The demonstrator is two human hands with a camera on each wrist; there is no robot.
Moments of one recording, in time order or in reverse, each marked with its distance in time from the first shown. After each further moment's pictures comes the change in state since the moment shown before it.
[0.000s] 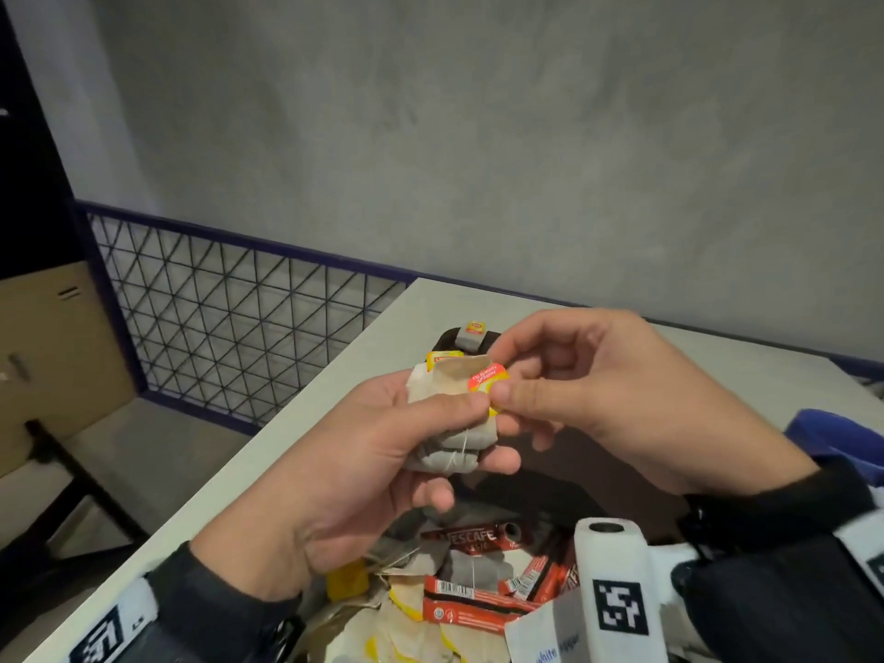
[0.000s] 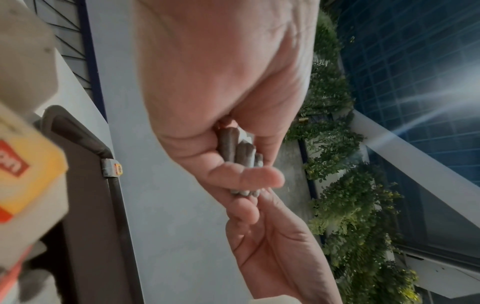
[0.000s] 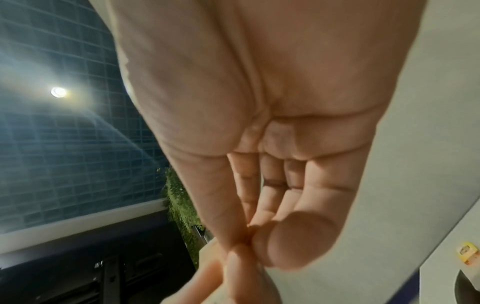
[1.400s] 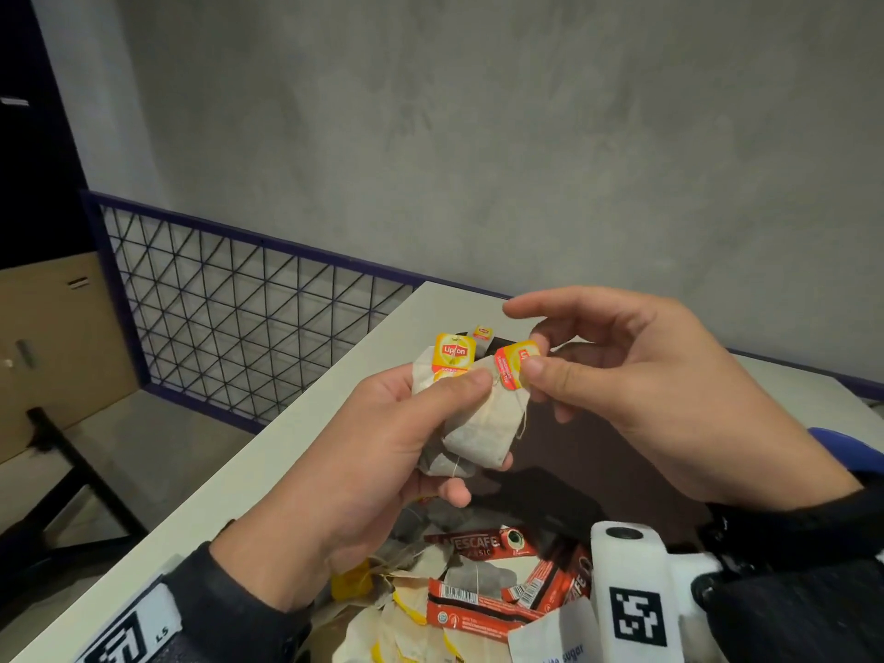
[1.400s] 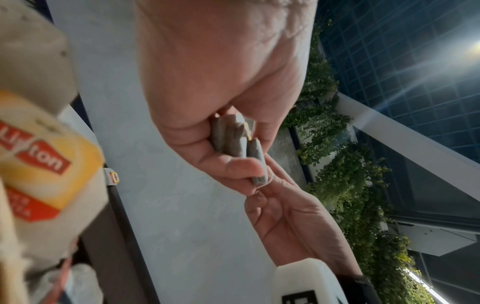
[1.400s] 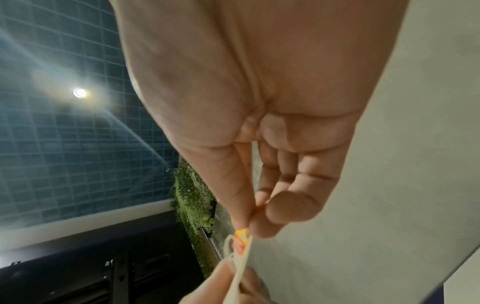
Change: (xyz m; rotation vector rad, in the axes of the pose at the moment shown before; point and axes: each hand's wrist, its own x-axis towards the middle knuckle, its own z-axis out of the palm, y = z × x) left_hand 0.000 -0.005 0.002 0.056 0.134 0.109; right_hand -0.002 -0.009 -0.004 -0.013 0.102 -0.113
